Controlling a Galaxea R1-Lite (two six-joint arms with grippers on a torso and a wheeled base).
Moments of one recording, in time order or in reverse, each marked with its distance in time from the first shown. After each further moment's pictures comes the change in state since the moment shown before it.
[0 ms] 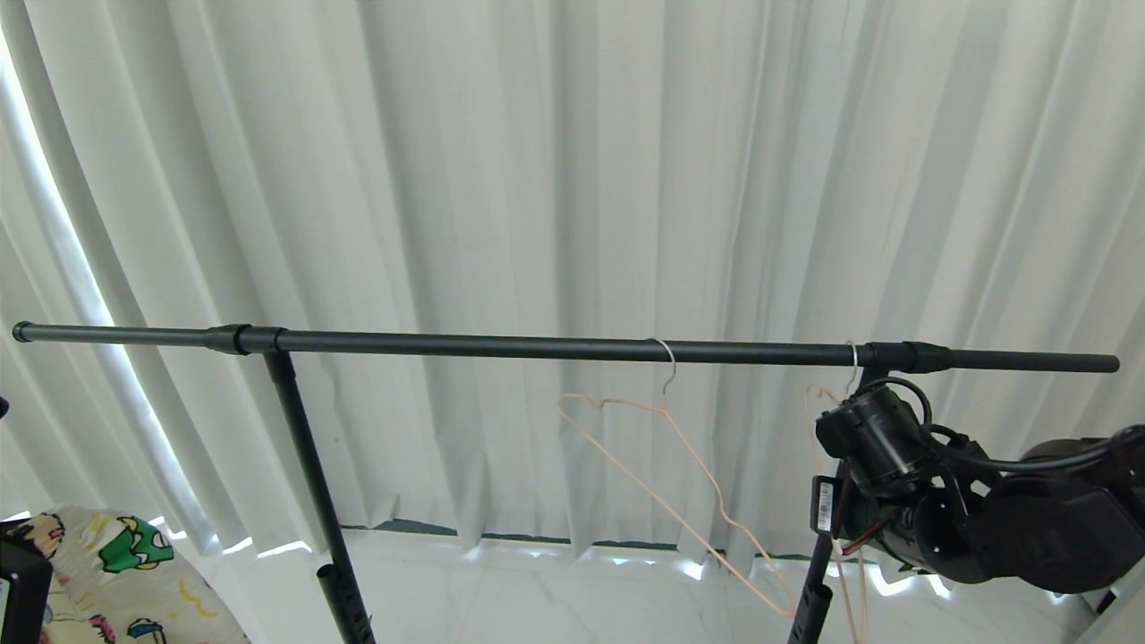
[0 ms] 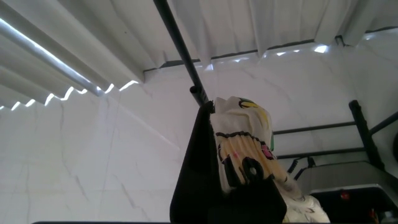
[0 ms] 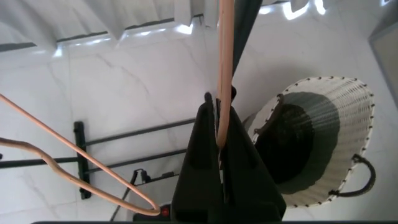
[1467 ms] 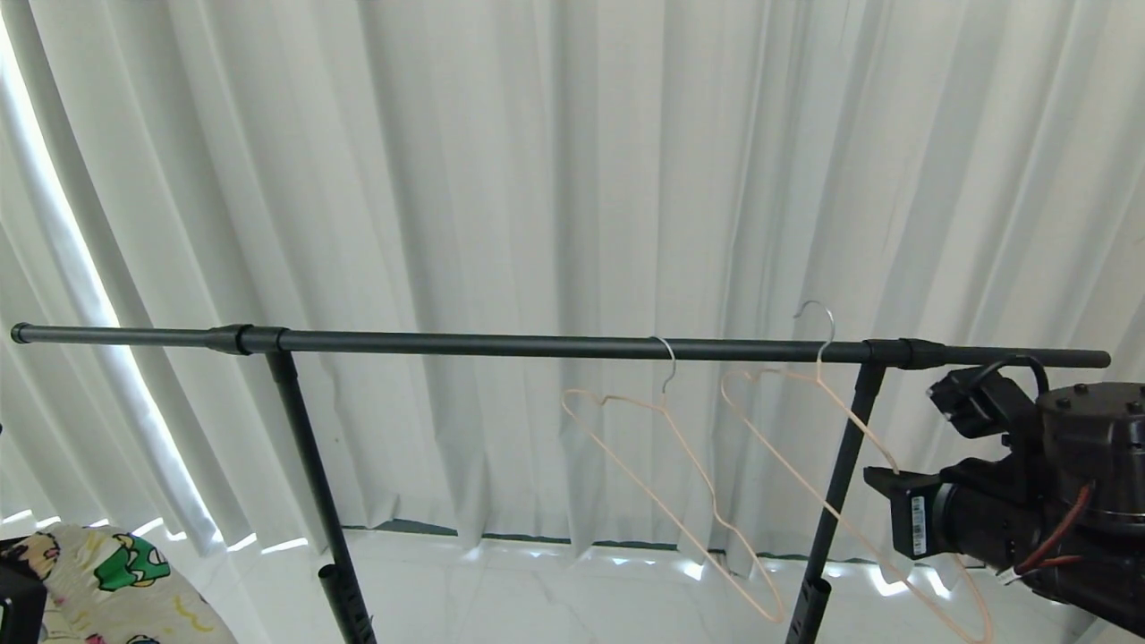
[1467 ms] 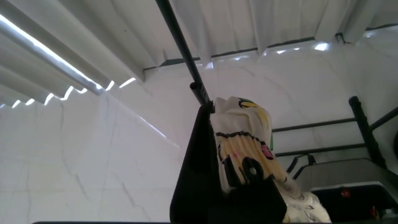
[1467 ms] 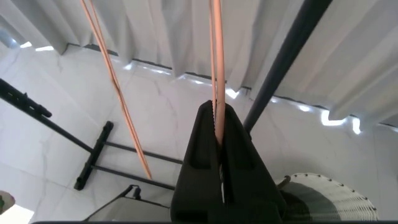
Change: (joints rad) left arm 0.000 -0.032 0.034 0.000 0.000 0.003; right arm -0.047 -0.380 0.317 -0.397 0.284 -0.488
